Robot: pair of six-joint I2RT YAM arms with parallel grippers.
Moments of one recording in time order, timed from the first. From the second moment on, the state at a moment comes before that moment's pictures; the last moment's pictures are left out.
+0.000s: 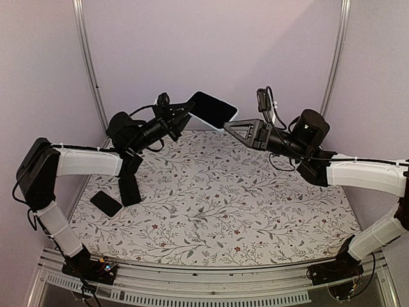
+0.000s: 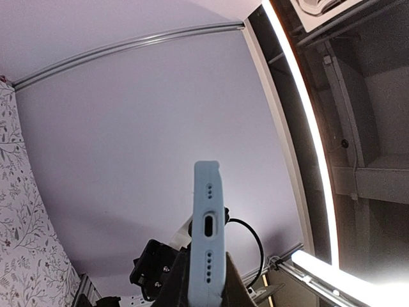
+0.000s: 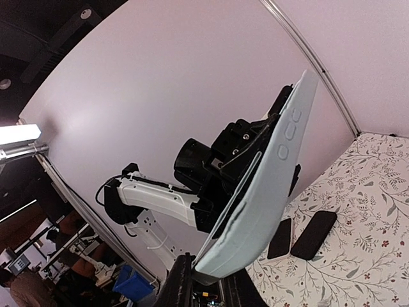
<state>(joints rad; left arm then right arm) -0.62 1.69 1.01 1.17 0.51 -1.66 0.76 1.41 0.94 0.72 -0.57 0.82</state>
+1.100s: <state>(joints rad) -0.60 1.72 1.13 1.13 0.46 -1.87 0.77 1.46 1.21 0.37 -0.56 0.23</state>
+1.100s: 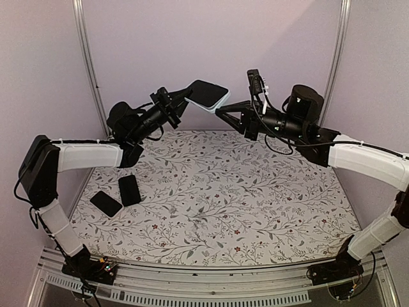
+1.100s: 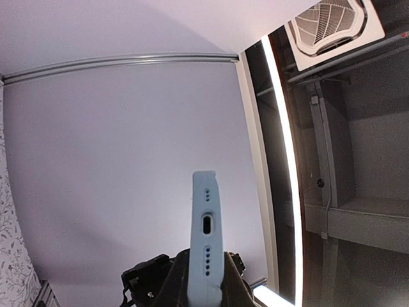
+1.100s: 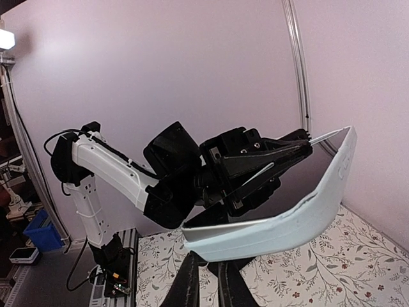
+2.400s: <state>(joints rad) -0.64 1.71 1.08 1.07 0.51 -1.70 0.80 1.38 0.93 0.63 -0.50 0.58</state>
